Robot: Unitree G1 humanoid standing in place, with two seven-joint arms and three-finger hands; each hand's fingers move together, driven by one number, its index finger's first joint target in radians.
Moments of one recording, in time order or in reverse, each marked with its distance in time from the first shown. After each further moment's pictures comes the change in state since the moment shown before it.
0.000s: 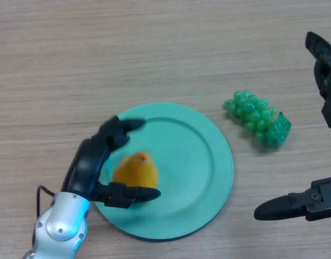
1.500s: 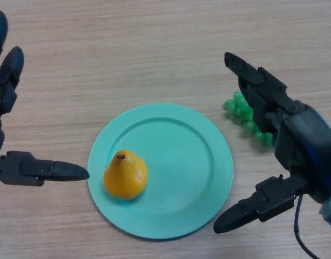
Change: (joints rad) left arm 0.077 0.098 0.444 -0.555 -0.471 0.226 -0.103; right arm -0.108 0.001 0.170 0.184 -0.043 -0.030 0.091
